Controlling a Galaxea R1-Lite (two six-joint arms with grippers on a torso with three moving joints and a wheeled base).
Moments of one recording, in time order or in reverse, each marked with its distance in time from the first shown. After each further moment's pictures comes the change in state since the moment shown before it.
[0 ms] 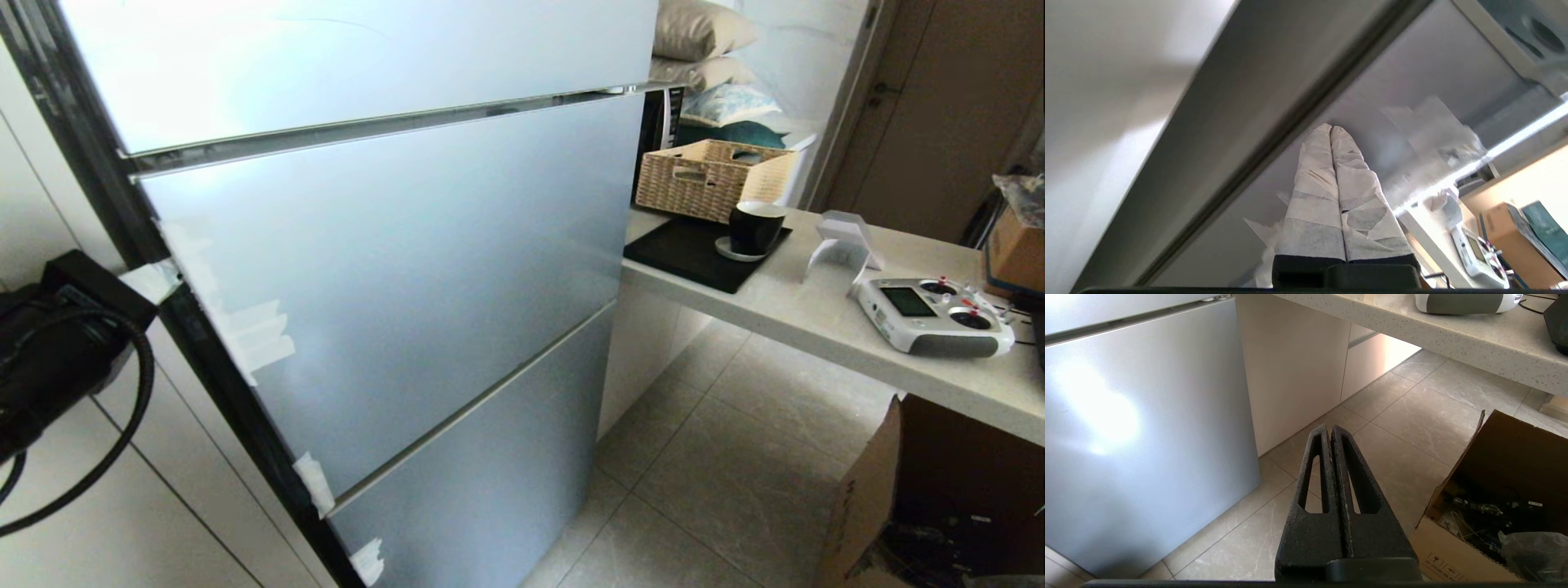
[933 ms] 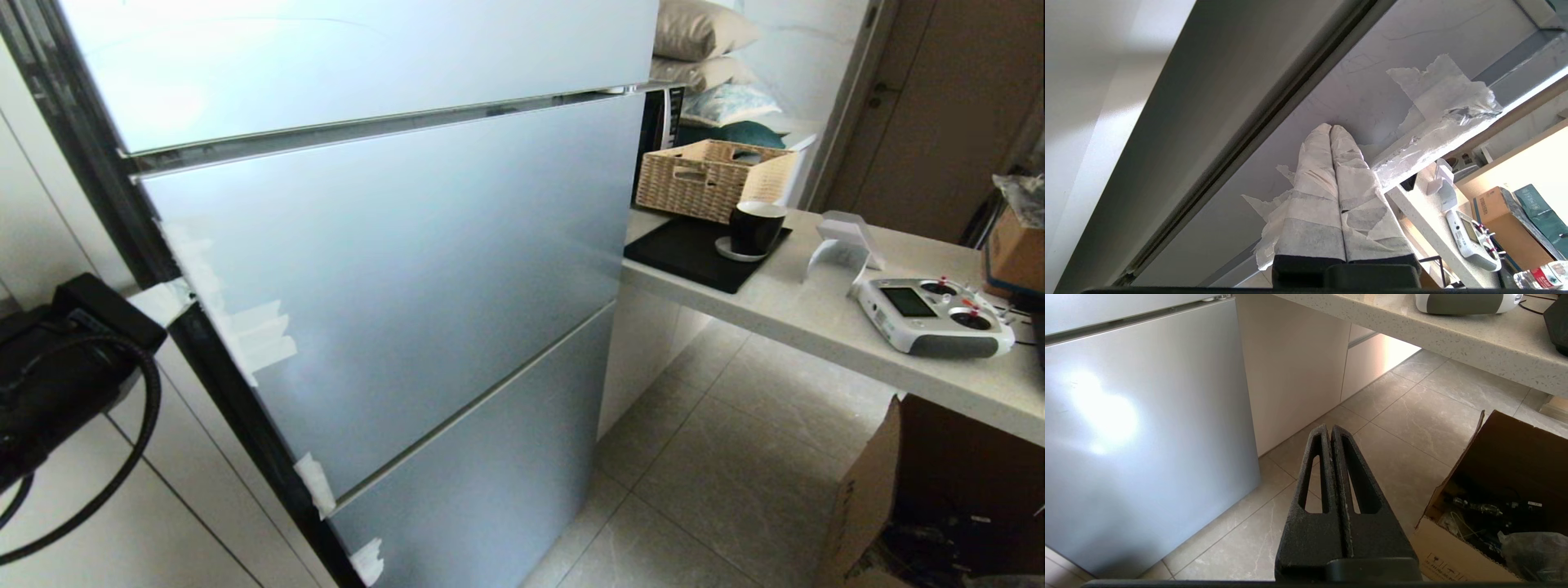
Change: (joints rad) left arm -0.054 -0.023 0.045 0.005 -0.006 0.003; right arm 0.000 0.000 0.000 0.001 0.000 0.000
